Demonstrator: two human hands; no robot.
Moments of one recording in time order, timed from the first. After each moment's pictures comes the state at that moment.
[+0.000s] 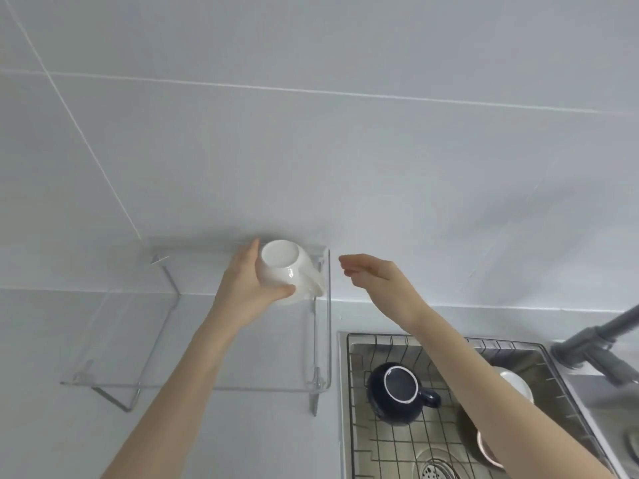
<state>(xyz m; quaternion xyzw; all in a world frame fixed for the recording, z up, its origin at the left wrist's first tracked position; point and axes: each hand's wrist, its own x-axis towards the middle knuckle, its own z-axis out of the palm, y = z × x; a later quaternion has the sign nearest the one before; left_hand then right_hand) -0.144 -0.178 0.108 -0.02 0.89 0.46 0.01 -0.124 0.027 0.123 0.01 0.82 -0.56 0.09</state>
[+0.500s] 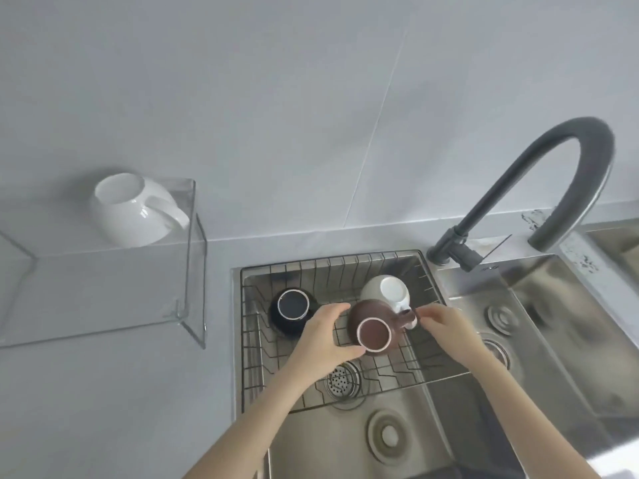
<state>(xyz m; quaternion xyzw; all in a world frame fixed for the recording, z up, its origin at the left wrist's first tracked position) 0.005 0.046 -0.004 0.20 0.82 0.48 0.25 0.059 0.270 0.010 0.29 0.89 -0.34 0.10</state>
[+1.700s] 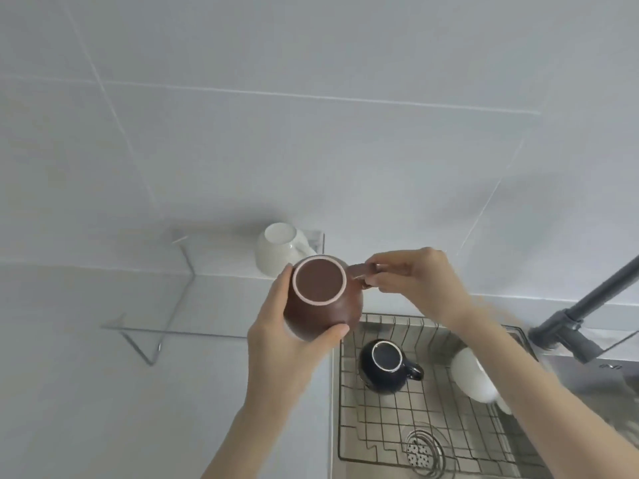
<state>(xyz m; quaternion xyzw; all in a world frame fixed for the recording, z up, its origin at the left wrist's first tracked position) 0.013 -0.116 0.122 -0.01 0.79 0.60 -0.12 -0.038 0.070 0.177 -0.09 0.88 -0.47 0.01</state>
